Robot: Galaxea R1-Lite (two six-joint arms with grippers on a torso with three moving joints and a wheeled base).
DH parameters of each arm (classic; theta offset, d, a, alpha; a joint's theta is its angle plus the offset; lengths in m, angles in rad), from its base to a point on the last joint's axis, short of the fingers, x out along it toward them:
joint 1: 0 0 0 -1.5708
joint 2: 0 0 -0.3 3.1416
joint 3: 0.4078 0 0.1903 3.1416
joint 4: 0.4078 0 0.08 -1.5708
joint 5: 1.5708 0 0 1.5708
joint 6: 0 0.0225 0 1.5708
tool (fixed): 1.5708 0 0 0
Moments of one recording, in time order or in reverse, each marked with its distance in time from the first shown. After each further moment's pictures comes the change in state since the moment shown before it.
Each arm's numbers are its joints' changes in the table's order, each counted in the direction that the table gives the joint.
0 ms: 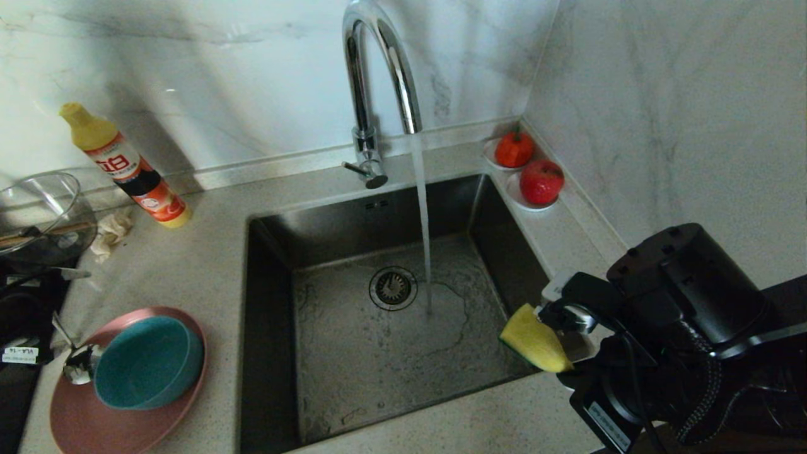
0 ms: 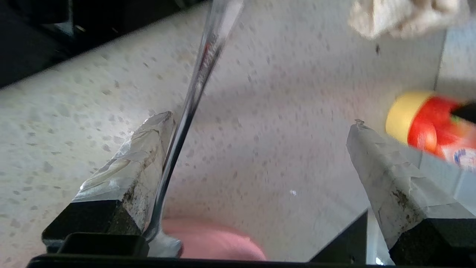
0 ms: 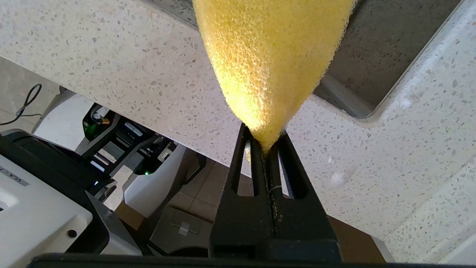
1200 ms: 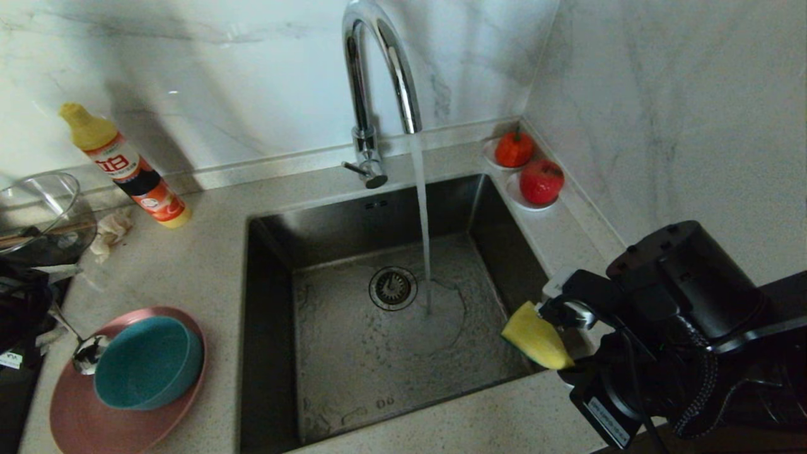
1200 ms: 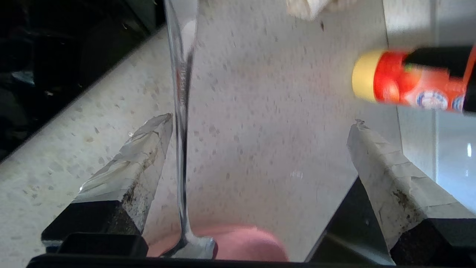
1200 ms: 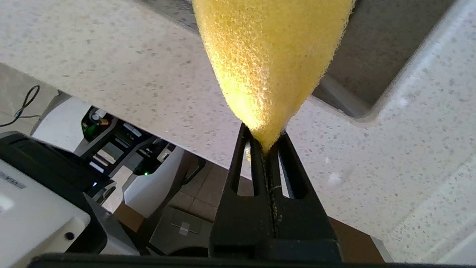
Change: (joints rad) left arm 0.088 0.005 -0.162 -0.345 0.204 0.186; right arm -0.014 0.004 0.003 -0.001 0.000 -0.002
